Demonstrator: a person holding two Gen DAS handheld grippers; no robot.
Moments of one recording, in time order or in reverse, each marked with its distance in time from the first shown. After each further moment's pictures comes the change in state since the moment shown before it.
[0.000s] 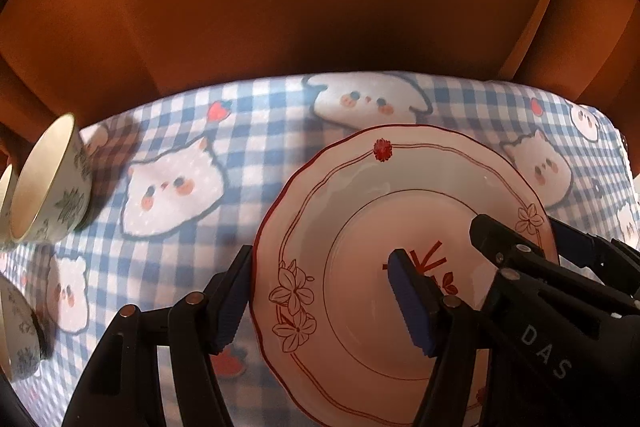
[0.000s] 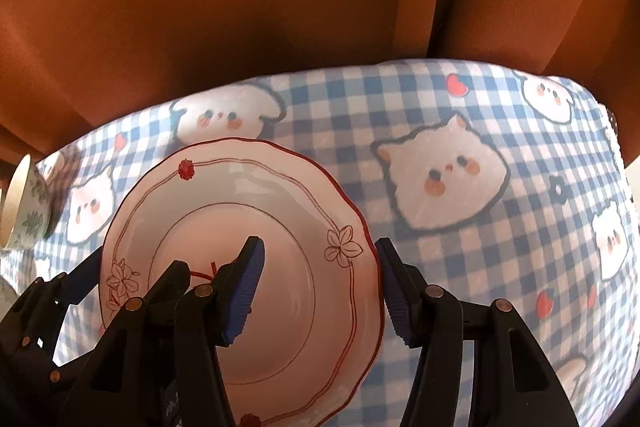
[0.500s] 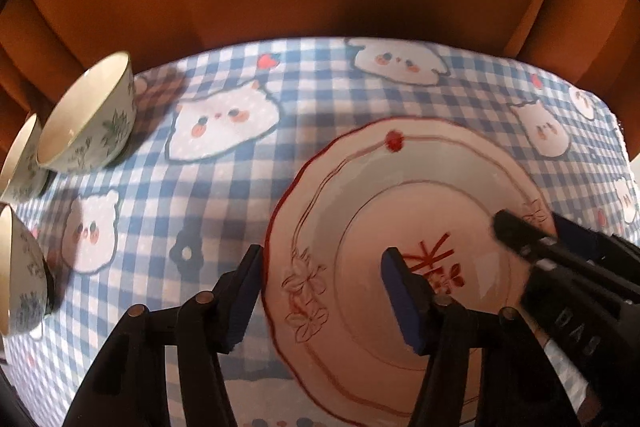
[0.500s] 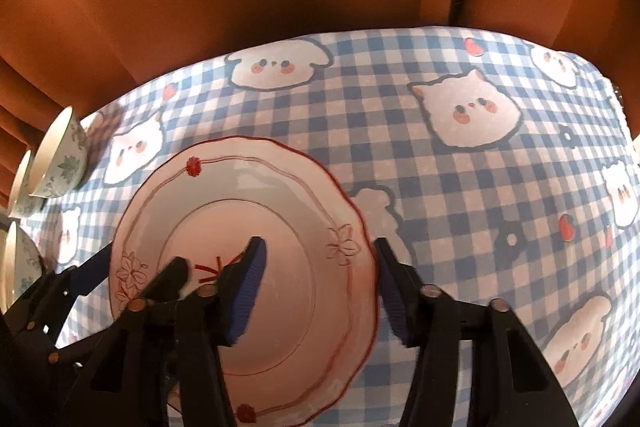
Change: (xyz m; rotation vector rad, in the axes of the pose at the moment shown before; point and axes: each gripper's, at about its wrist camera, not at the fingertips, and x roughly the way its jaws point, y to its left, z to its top) left arm -0.017 0.026 -0.059 -0.032 0.038 0.008; right arm -0.023 0.016 -0.050 -0.037 -0.001 0.040
